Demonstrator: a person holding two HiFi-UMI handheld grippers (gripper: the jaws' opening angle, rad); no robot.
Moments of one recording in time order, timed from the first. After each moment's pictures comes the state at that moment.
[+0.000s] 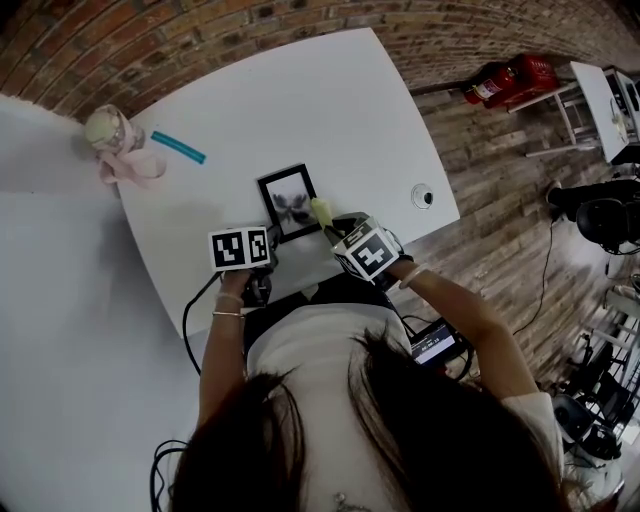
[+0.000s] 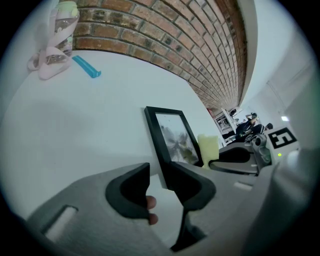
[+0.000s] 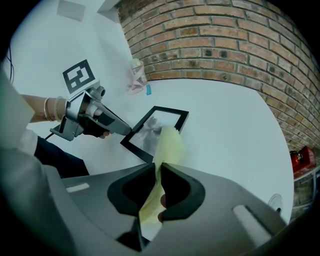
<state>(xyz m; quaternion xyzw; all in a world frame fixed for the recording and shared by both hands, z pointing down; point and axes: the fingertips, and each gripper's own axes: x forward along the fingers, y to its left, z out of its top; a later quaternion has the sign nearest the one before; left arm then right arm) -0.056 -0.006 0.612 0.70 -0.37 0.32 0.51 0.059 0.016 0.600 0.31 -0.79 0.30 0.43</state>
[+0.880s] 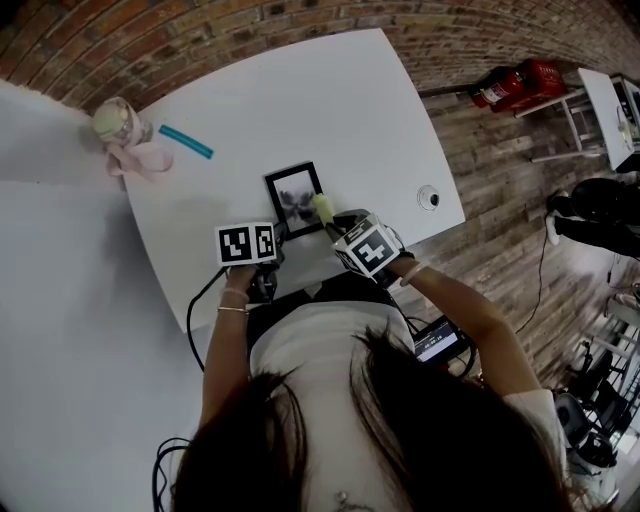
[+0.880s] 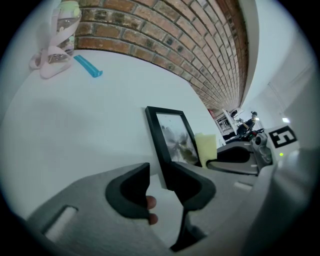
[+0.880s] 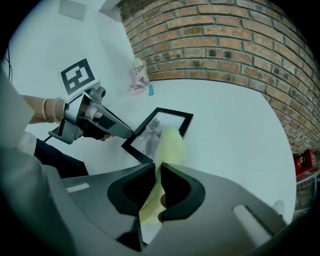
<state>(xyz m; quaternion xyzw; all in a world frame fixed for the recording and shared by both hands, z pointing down) -0.055 -0.006 0.611 0.70 -0.38 0.31 0.52 0.050 0.012 0.599 0.30 -0.80 0.30 0.43</state>
